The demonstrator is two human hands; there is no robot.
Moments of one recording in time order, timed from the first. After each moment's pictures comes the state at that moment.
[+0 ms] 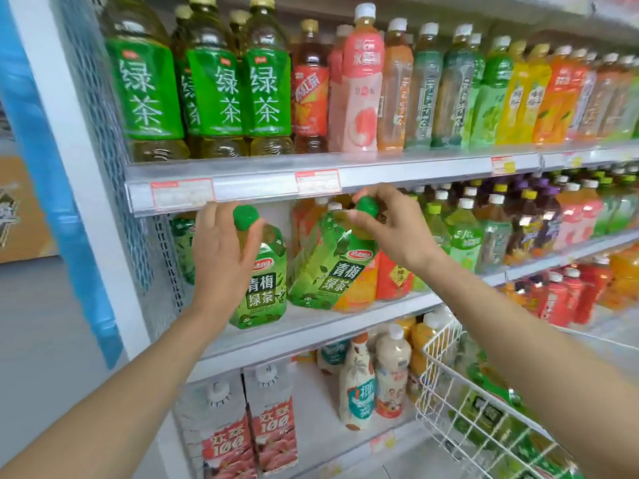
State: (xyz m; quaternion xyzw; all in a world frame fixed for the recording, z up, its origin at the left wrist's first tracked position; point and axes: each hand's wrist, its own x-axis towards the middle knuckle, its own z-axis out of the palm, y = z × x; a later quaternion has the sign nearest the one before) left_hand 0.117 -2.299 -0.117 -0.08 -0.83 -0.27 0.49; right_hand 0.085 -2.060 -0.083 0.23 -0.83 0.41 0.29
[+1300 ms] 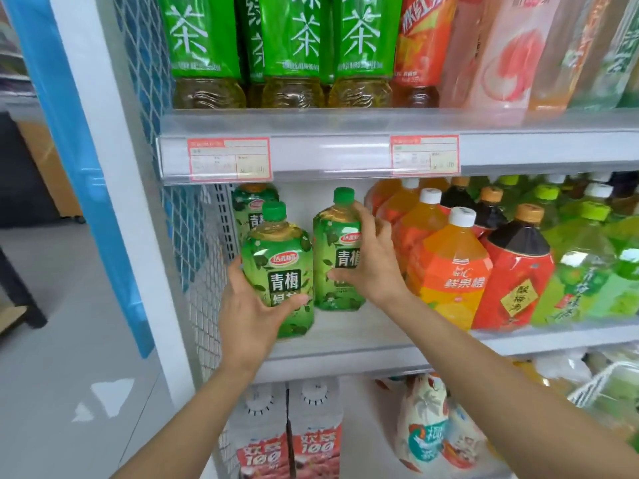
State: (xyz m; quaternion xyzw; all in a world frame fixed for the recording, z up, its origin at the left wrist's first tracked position) left_hand 0.071 -2.352 -0.237 0.12 -0.82 -0.43 0.36; right_hand -0.042 -2.192 -0.196 0.26 -0.86 0.41 0.18
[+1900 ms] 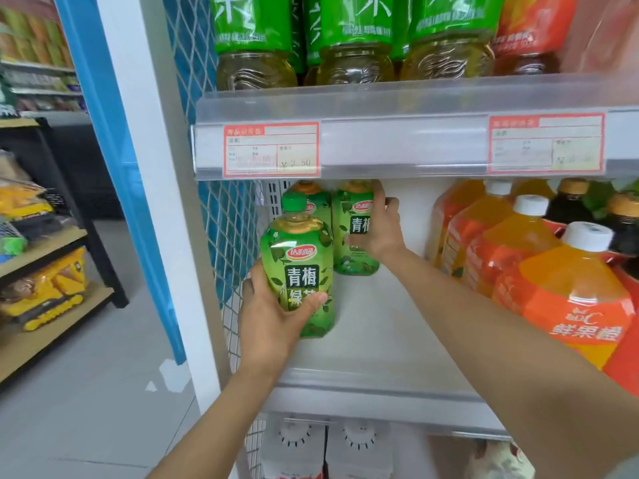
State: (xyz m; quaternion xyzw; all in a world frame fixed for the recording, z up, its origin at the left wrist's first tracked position) left_hand 0.046 -2.393 -0.253 0.20 -0.81 -0.39 0.39; right_hand -0.165 -2.304 -0.196 0.27 -0.85 0.43 0.15
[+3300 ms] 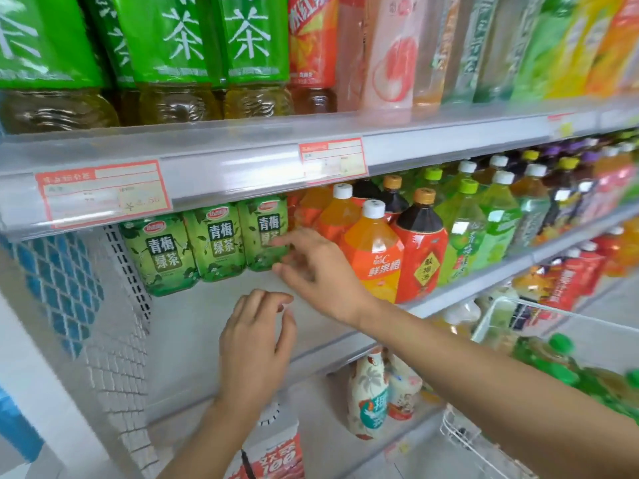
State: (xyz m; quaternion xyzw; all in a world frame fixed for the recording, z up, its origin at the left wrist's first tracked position) left_hand 0.054 -2.297 -0.242 -0.12 -0.90 -0.22 0.36; right_hand 0.003 -2.165 -0.169 0.32 -0.84 0.38 0.22
